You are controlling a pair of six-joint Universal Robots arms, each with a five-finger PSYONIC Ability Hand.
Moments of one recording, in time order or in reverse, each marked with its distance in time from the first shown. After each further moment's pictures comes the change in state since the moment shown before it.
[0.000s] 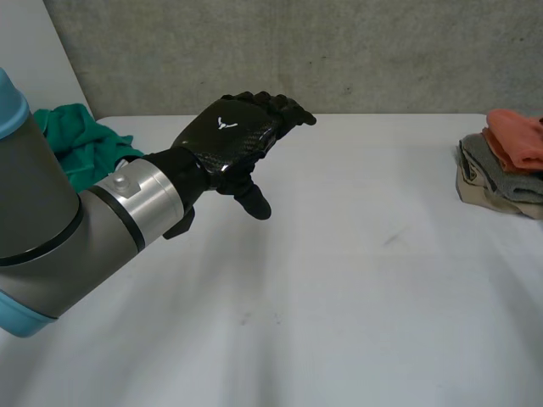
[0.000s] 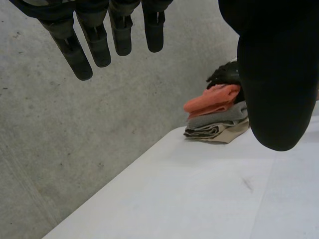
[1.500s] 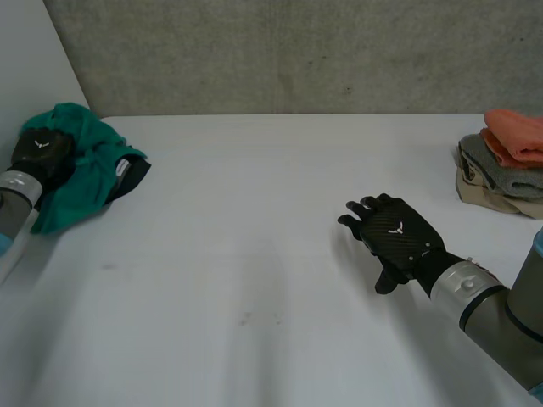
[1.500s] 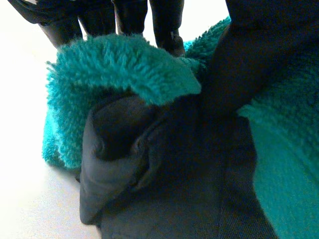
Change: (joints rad) left arm 0.696 -0.856 0.627 0.266 -0.017 0.304; right arm 0.587 -0.641 0.868 0.279 0.098 -0.113; left_hand 0.892 0.885 0.851 0.899 0.848; right_hand -0.004 -0.009 -0.019 -0.007 -0.046
